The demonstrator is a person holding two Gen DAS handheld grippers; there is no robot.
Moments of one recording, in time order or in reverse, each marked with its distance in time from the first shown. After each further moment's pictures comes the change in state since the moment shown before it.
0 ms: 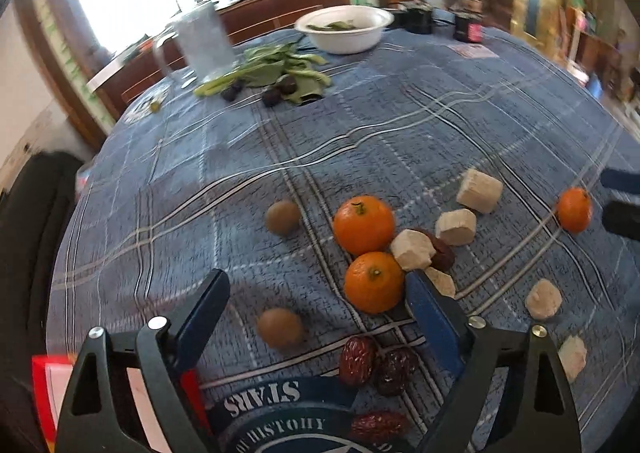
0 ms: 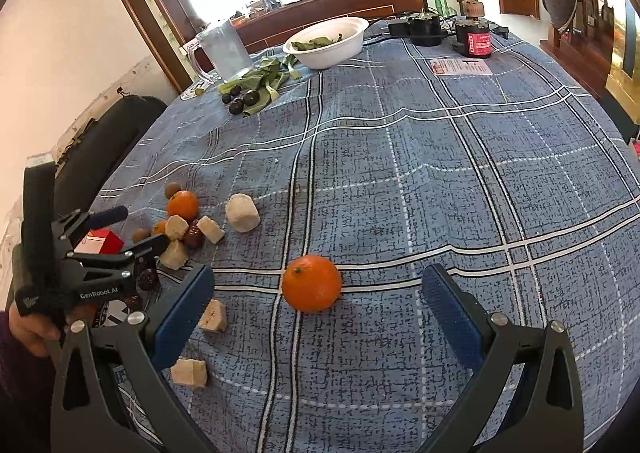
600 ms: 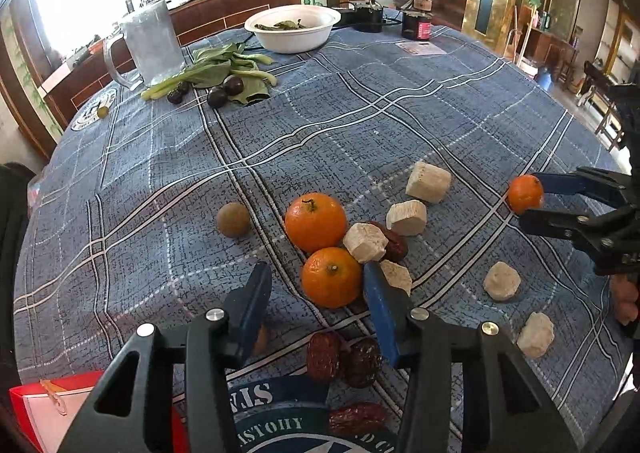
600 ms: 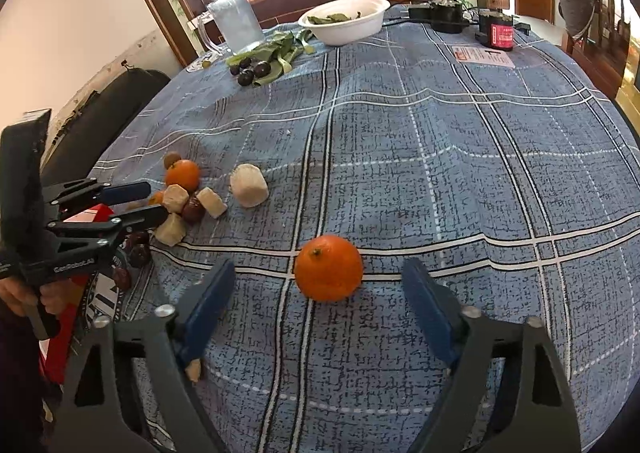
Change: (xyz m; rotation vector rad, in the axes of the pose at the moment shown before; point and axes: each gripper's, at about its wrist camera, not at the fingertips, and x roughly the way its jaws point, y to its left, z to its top) left arm 0.003 0.005 0.002 0.031 0.003 -0.202; right arm 0.019 0.013 -0.008 -0.063 0.064 -0.011
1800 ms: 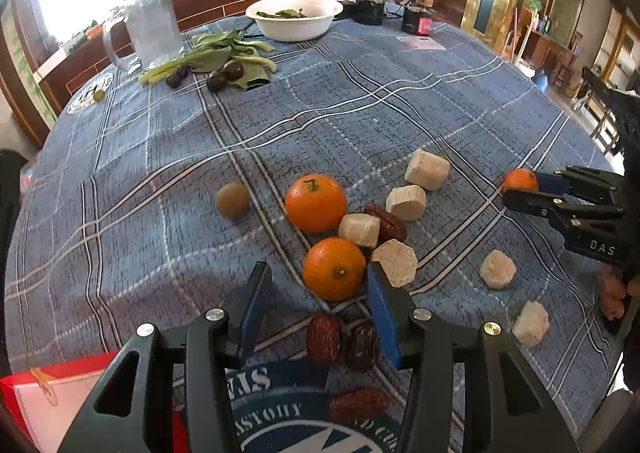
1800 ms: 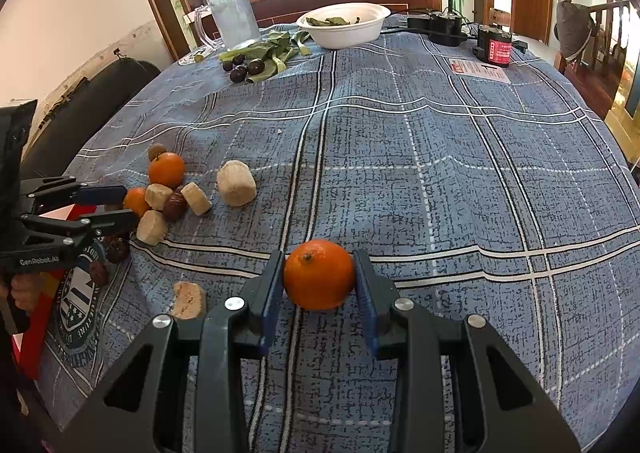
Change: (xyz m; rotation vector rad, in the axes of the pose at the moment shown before) left arm 0.002 0.004 -0.003 -0.020 0.031 -0.029; right arm 0.005 0.007 -0.002 -0.058 -0.026 -0.076
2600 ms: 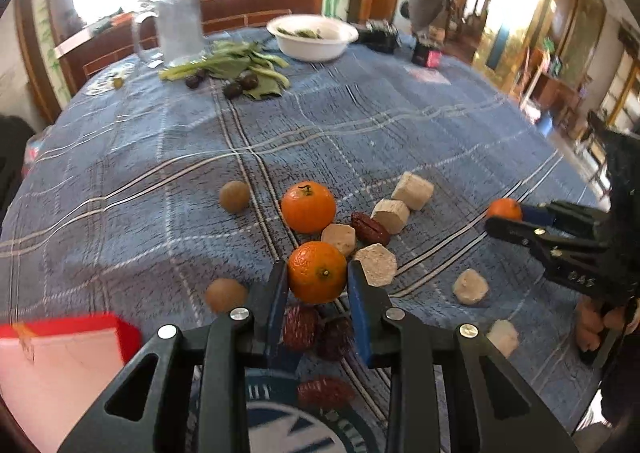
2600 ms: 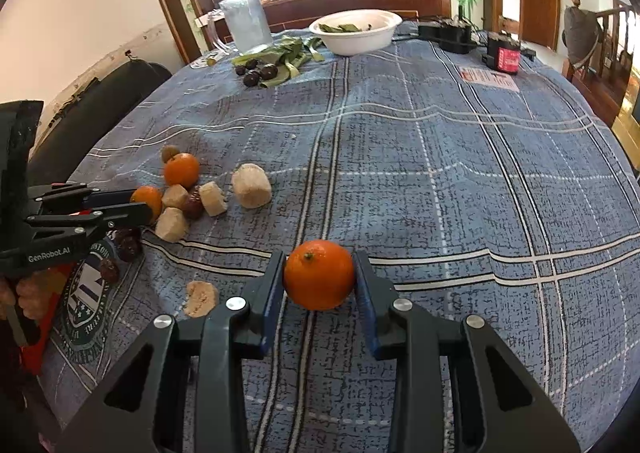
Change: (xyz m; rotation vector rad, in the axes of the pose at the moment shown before) left arm -0.027 -0.002 -0.016 -0.148 -0.101 -0.022; right arm -0.004 0.005 -0.001 -0.024 -0.032 0.033
